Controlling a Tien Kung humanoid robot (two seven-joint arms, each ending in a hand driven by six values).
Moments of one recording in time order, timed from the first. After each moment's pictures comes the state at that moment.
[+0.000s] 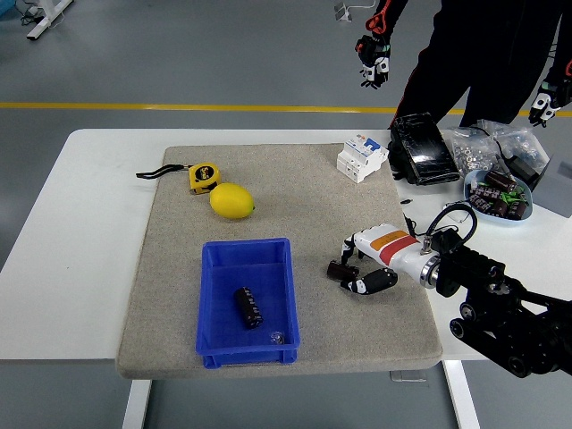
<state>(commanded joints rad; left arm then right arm) -0.18 0.09 -0.57 -0.26 1.10 0.21 0.29 0.80 -0.24 0.26 0.83 -1.75 -0.27 0.16</state>
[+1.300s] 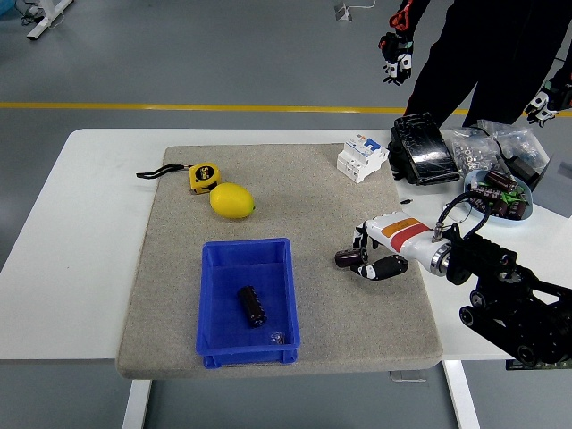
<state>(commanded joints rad) -0.18 0.10 -0.57 -0.26 1.11 0.21 0.29 0.82 -0.28 0.30 0.84 -1.76 -0.25 0.15</state>
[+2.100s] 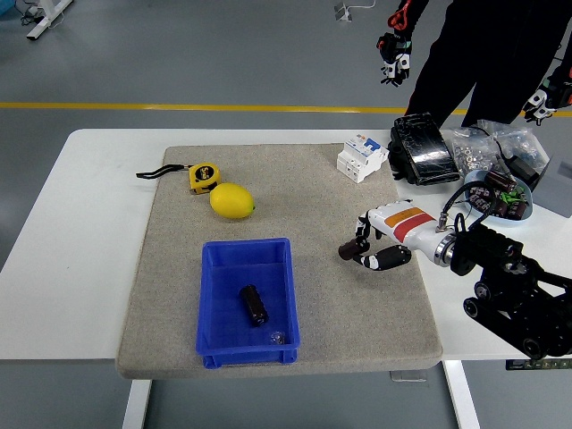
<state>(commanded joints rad) -0.17 0.10 -0.59 -0.26 1.13 0.20 0.29 0.84 -0.29 0.32 0.87 -1.77 -0.24 0.14</state>
